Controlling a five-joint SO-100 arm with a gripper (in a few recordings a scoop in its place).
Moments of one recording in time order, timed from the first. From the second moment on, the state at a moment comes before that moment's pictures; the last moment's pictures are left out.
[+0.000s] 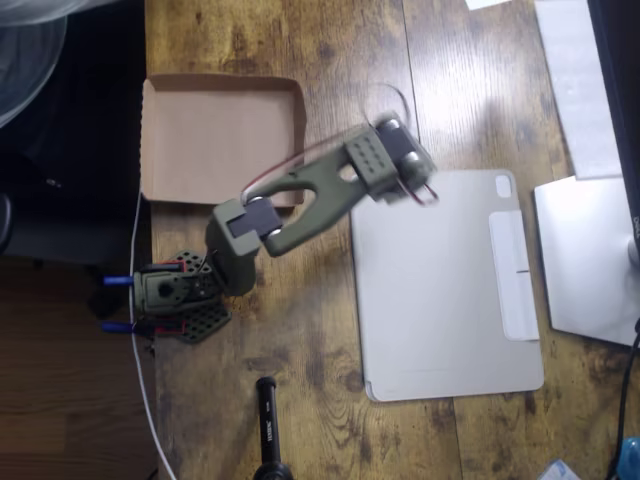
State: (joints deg) arm -18.3 99.2 66.4 97.2 -4.3
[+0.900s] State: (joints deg) arm -53.5 108.5 83.3 101.7 -1.5
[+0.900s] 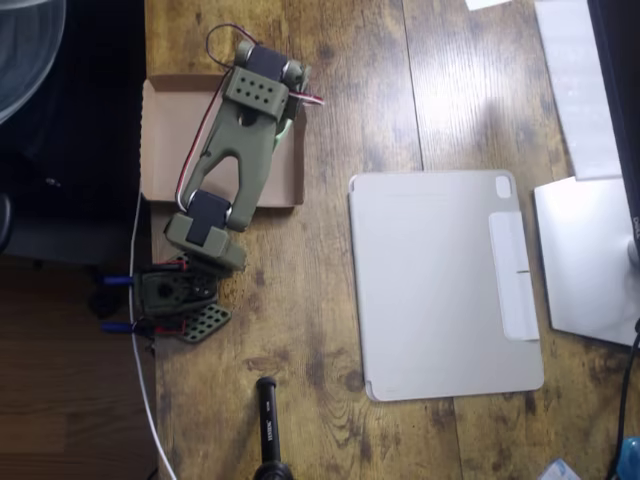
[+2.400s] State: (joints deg) arm -10.0 108.2 89.6 95.8 -10.6
